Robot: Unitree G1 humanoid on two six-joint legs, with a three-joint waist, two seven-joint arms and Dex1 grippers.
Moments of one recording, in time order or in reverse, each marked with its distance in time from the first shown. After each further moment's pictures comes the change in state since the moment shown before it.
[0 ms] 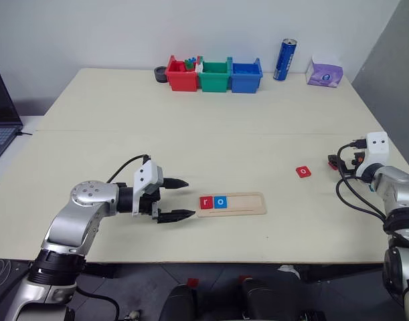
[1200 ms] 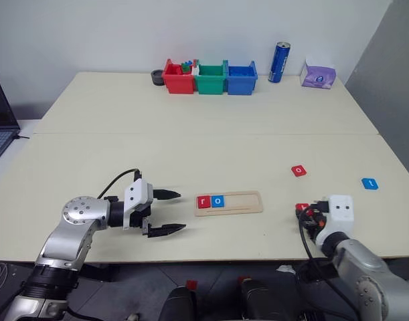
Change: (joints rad) left arm 0.074 -0.002 -0.003 0.112 0.025 -0.266 -0.043; right arm 0.880 0.519 0.025 -1.574 0.119 0.670 -0.418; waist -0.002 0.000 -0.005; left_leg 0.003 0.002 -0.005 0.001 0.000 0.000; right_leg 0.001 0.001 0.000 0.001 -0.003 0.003
